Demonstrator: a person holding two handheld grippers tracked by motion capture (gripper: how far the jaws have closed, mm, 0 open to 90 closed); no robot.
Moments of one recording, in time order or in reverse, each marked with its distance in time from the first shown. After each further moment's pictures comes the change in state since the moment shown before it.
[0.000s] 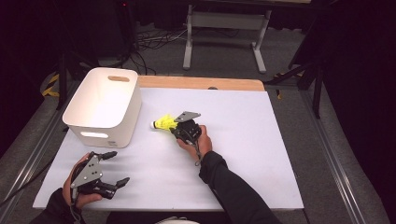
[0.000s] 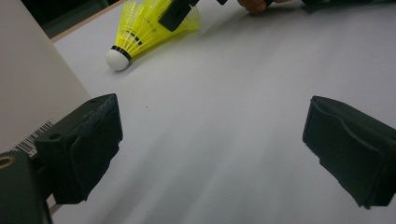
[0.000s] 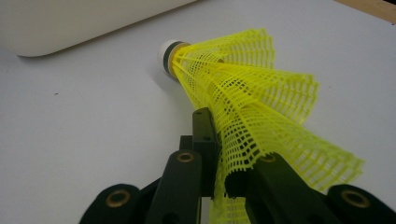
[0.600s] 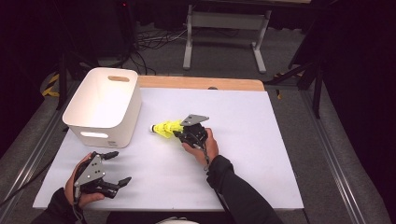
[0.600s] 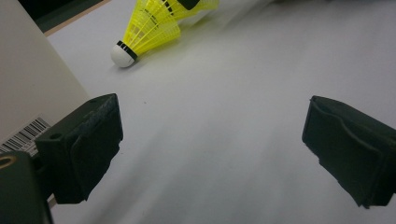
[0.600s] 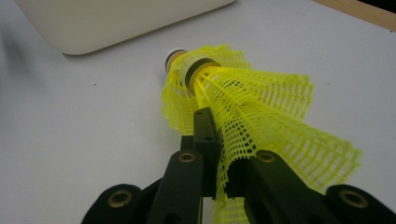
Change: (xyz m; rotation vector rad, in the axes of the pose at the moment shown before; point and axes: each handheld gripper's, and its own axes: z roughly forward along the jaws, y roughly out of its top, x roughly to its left) left arm -0.001 0.000 0.007 0.028 0.000 -0.007; right arm 0.001 -0.009 -0.024 -0.031 0.049 -0.020
